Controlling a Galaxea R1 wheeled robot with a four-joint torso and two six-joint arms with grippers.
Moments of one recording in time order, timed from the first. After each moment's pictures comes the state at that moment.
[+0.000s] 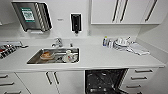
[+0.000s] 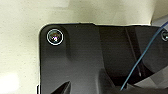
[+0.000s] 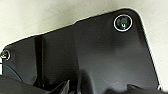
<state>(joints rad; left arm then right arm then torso) 1.51 2.93 -2.62 0.06 -0.18 -0.03 -1.50 3.07 -2.79 -0.11 0.11 0.25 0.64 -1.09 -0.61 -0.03</state>
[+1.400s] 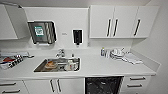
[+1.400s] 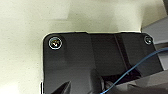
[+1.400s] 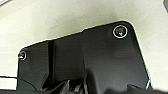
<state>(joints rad) 1.53 2.93 -2.62 0.06 -0.17 -0.03 -1.51 3.07 -2.79 -0.11 0.11 0.25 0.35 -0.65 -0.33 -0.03</state>
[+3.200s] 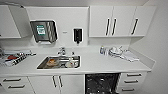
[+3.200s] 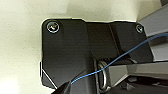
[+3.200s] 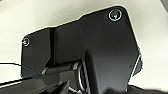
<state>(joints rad) 1.53 2.94 -2.62 0.06 -0.17 -0.03 -1.51 3.07 -2.79 -0.11 0.11 0.25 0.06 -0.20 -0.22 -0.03</state>
